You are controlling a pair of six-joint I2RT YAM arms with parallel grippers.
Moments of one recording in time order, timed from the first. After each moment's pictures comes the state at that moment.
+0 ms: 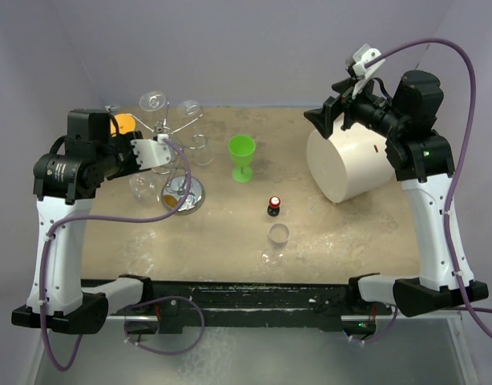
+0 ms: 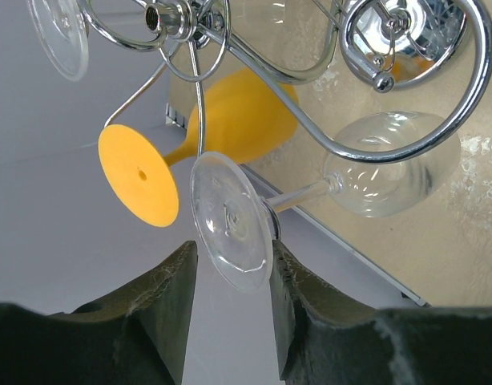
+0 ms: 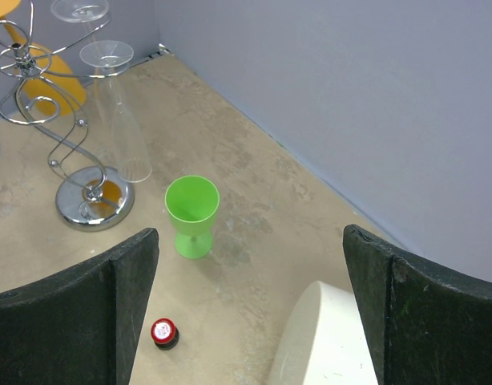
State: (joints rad) left arm -0.14 1.18 1.74 -1.30 0.02 1.21; right arm 0.18 1.29 1.78 -0.60 -0.55 -0.23
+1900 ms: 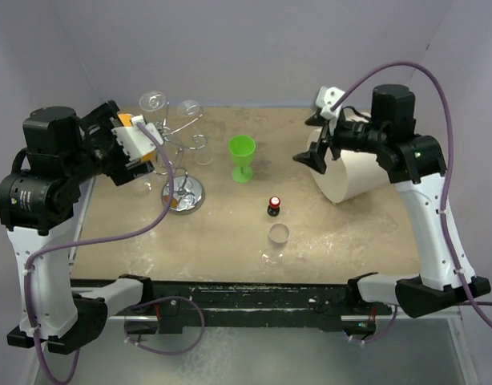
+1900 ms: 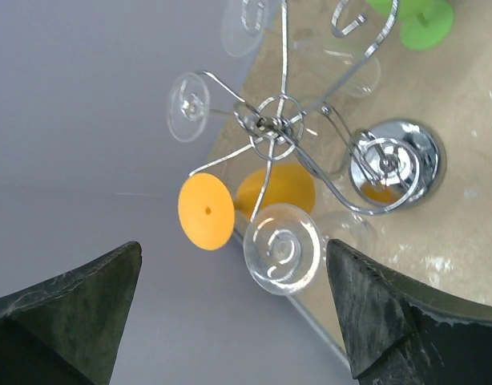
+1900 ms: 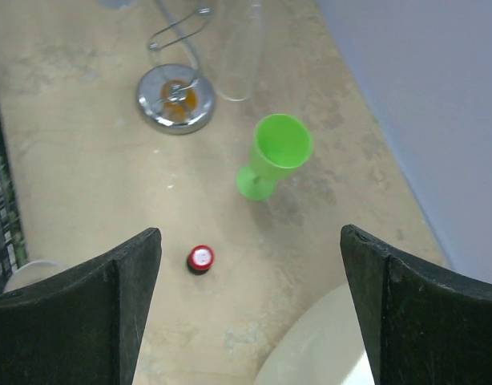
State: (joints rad) left arm -0.14 1.15 1.96 -1.31 0.23 1.01; right arm 0.25 1.29 1.77 -0.89 -0.74 -0.58
